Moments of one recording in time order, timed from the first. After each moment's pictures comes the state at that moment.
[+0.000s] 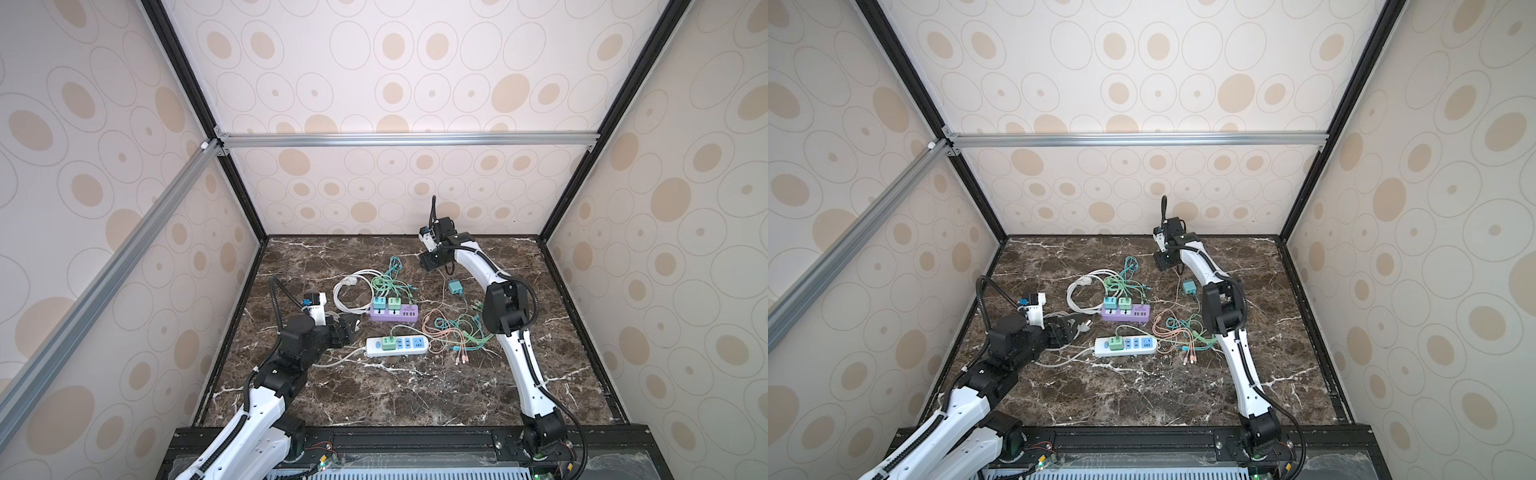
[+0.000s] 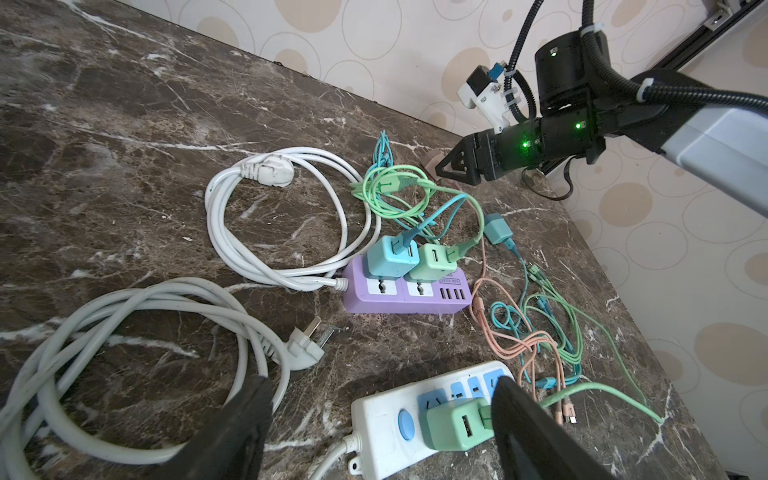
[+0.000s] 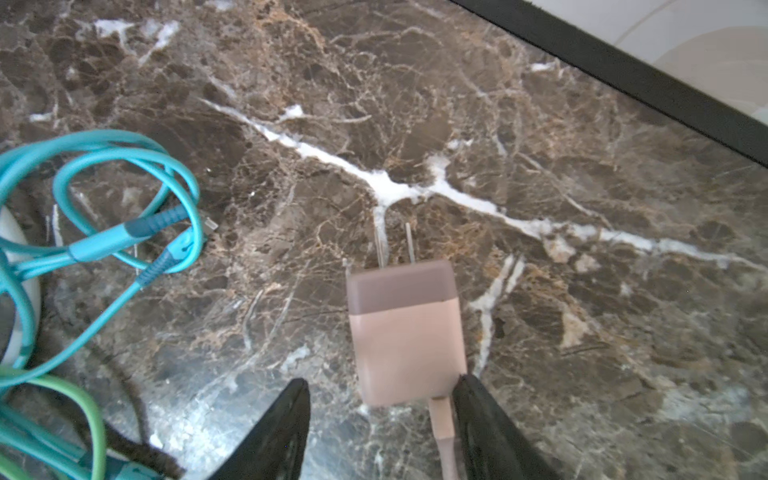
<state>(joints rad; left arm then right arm) -0.33 0.74 0.42 -0.08 0.11 -0.49 0.33 2.61 2.42 -0.82 -0.10 -0.13</state>
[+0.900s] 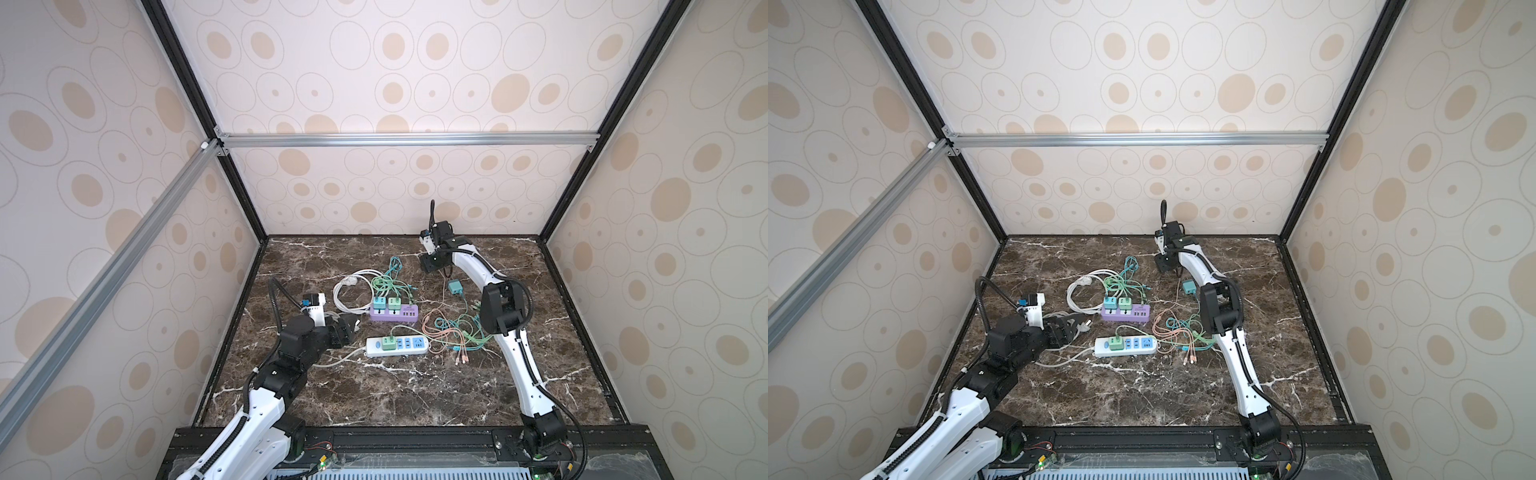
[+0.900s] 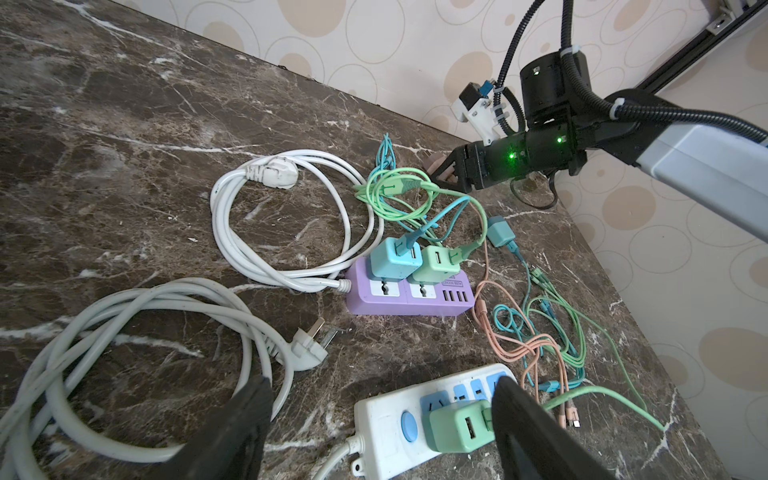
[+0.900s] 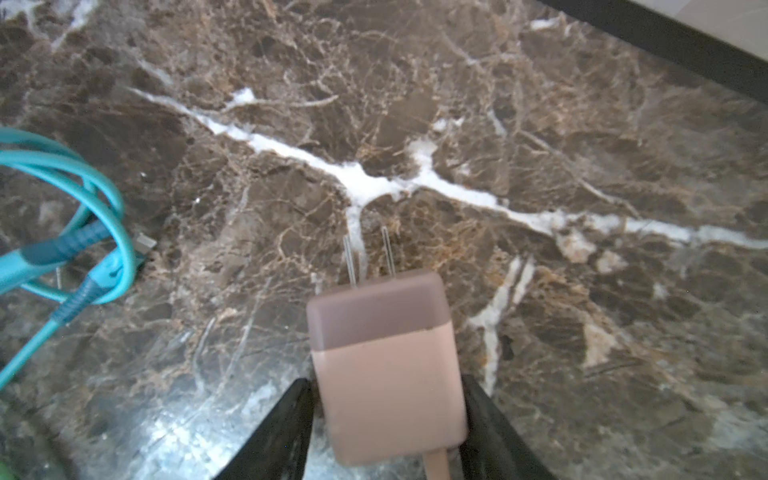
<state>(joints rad) -0.33 0.74 0.41 -0.08 0.10 -0.49 0.33 2.67 2.45 -0.80 -0.09 -0.09</state>
